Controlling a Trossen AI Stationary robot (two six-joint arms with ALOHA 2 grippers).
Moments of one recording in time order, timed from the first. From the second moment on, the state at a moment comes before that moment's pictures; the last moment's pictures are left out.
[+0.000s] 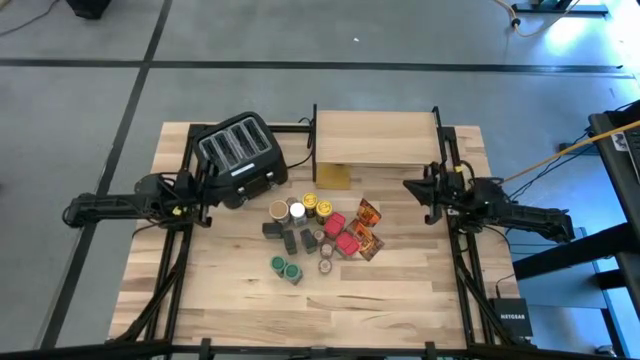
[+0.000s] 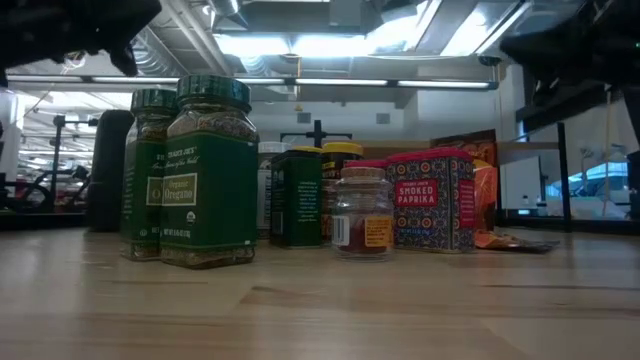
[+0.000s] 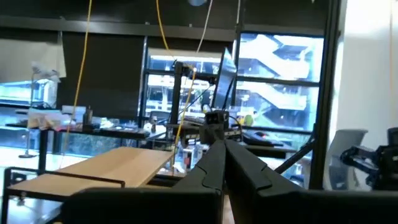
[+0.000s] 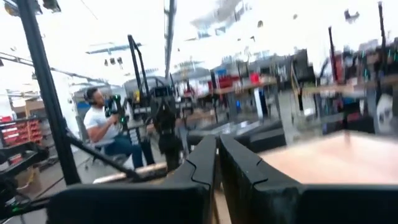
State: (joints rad) left arm 0.04 0.11 0.10 0.35 -0.07 -0.06; right arm -0.14 0.01 0.01 0.31 0.03 0.18
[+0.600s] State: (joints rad) left arm 0.04 0.86 0.64 0.26 -0.07 0.09; right arm -0.14 0.02 0.03 0.62 -0.20 0.28
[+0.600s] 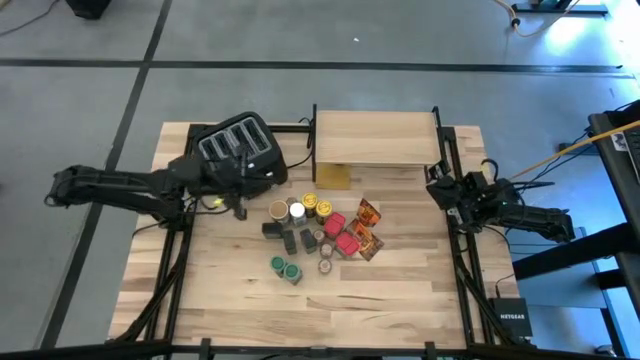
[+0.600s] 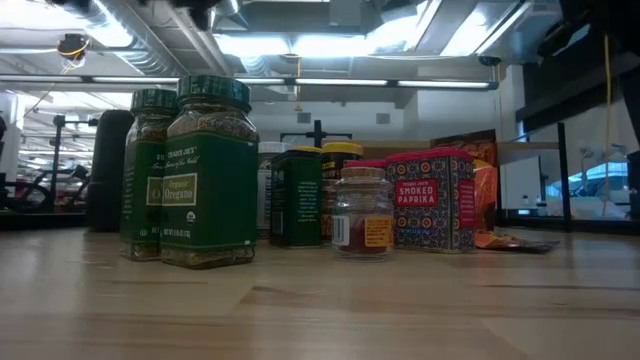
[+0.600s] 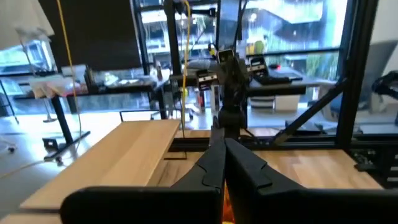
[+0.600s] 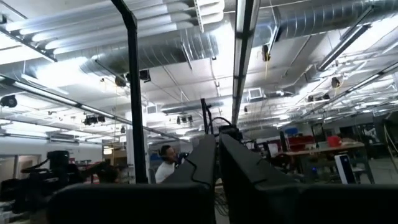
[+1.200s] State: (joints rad) left arm 0.04 1.31 1.21 -0.09 -0.07 0.22; right arm -0.14 0.02 0.06 0.57 -0.20 0.18
